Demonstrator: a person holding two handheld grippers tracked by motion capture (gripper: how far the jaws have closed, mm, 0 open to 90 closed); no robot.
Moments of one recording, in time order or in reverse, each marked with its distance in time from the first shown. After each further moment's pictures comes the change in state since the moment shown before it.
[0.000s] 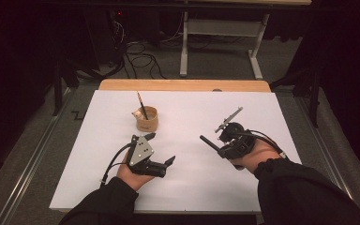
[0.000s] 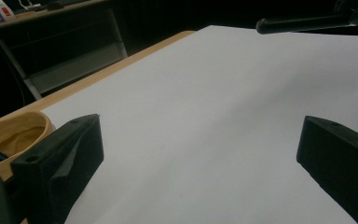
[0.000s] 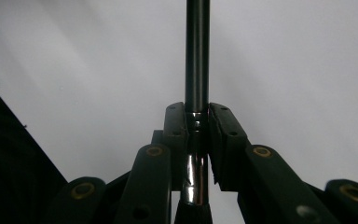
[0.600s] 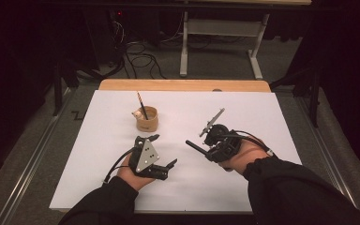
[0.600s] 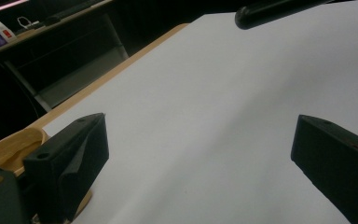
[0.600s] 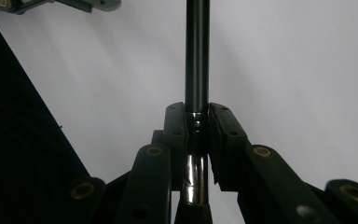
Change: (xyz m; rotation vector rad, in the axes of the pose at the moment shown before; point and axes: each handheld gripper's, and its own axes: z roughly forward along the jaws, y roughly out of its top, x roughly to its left) left arm -0.011 -0.002 0.004 0.031 0.010 0.148; right arm 0.029 0.024 -0.001 0.024 0.037 -0.116
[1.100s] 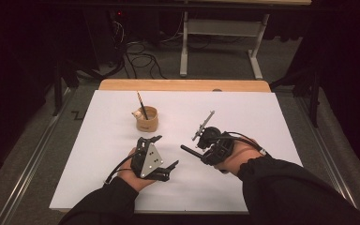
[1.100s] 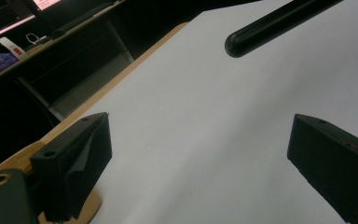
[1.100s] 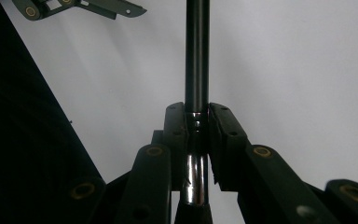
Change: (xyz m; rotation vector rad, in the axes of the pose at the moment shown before) left arm -0.008 0.002 0.001 0.011 0.028 0.097; right arm 0.010 0.010 0.006 0.048 0.017 -0.043
